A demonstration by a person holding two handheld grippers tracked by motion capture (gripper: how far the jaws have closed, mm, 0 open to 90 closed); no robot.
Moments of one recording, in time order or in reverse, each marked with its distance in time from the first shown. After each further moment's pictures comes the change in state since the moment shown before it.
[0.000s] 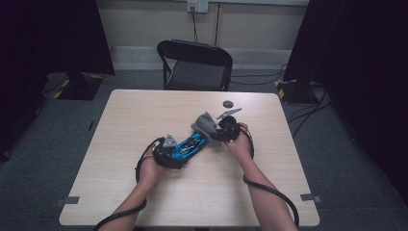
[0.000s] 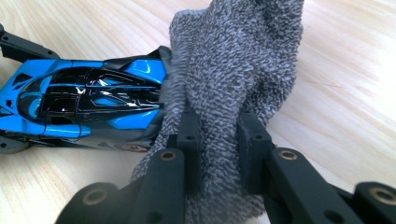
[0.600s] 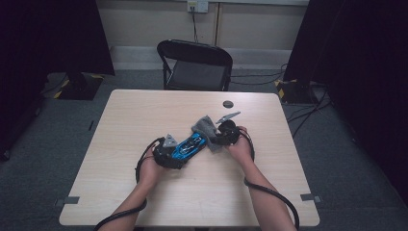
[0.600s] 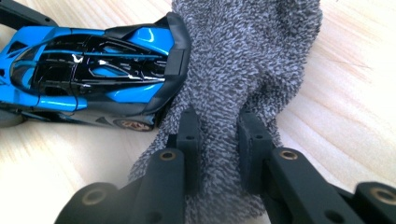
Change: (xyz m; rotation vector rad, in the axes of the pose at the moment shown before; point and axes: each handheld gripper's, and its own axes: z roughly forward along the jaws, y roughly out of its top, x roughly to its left) left arm 0.000 0.000 0.000 -0.001 0.001 0.000; right arm -0.001 -0.013 0.009 0.034 0.039 -0.028
